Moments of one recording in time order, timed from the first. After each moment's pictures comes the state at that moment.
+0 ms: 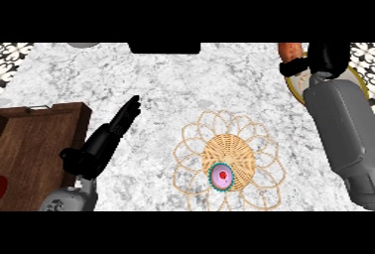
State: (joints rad) left arm -0.12 0.12 -0.15 -1.60 0.02 -0.17 0.08; right arm -0.85 -0.30 -0.10 -0.89 1.02 -0.27 0.43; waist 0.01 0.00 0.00
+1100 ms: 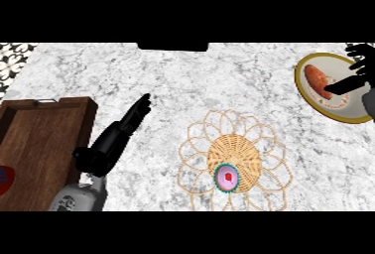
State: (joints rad) left arm -0.15 0.08 -0.17 -1.59 -0.01 -0.17 0.07; right arm -0.94 -0.55 -0.34 -0.31 0.91 -0.24 0.08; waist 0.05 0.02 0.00
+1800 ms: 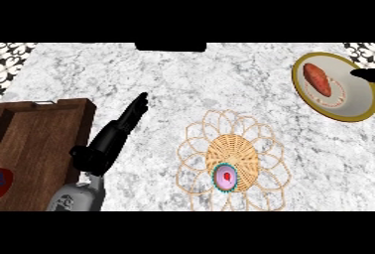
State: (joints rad) left arm -0.15 0.08 -0.16 -1.58 -0.02 -0.17 0.07; right arm -0.92 -0.65 -0.60 -0.28 0.66 -0.40 -0.13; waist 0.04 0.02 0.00
